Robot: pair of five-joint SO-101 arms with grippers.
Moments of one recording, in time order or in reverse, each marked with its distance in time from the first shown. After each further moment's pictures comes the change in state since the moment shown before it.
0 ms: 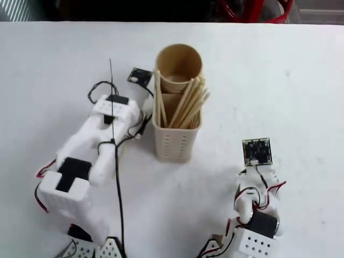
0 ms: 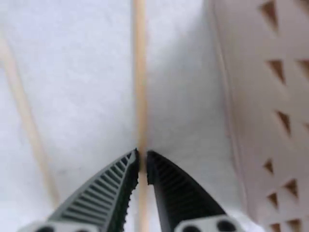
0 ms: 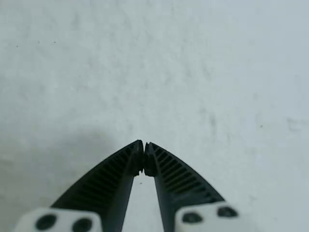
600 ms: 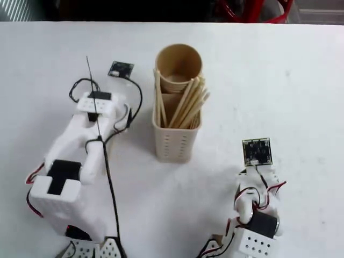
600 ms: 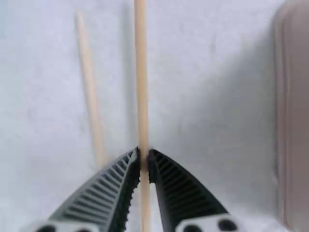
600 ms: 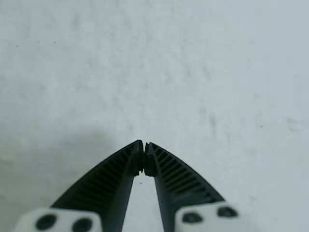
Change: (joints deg) left arm -6.9 -2.2 -0.1 0.0 -0.1; right arm 0.0 0.0 0.0 0.0 0.0
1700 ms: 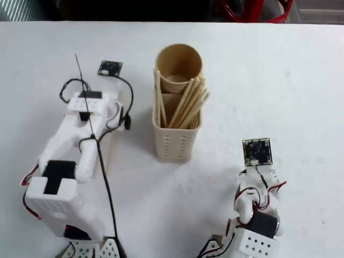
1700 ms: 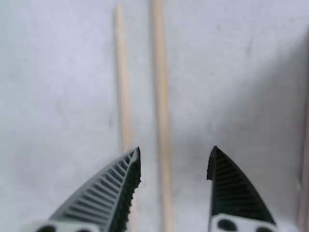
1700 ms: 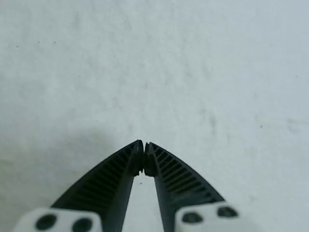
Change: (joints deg) left arm -4.3 -0.1 0.0 0.0 0.1; right arm 0.0 0.0 0.0 0.0 0.0
